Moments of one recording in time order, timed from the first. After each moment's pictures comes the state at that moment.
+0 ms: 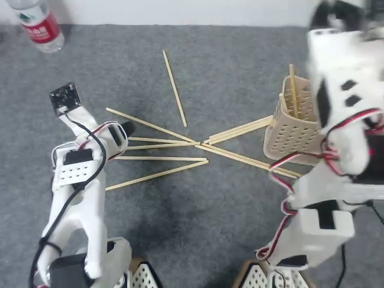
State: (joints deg) left arm -17.5 -23.5 56.4 32.9 23.3; right arm 1.4 9.4 -91.6 100.7 9.2
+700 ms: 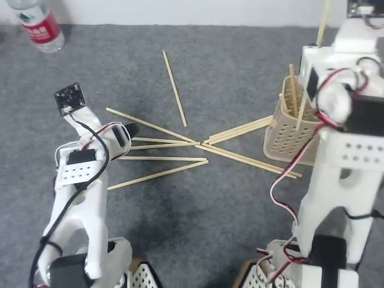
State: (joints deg) left arm -16.1 -23.5 56.6 32.9 23.3; right arm 2.9 -14.4 -22.6 76.0 3.8
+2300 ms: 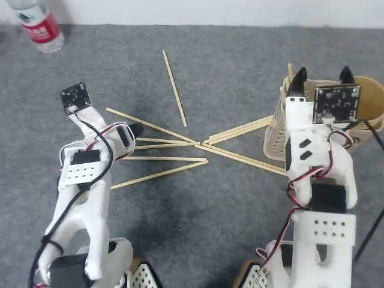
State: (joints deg) left arm -14.2 -23.5 57.5 31.0 23.3; right arm -0.8 -57.1 44.0 27.8 9.5
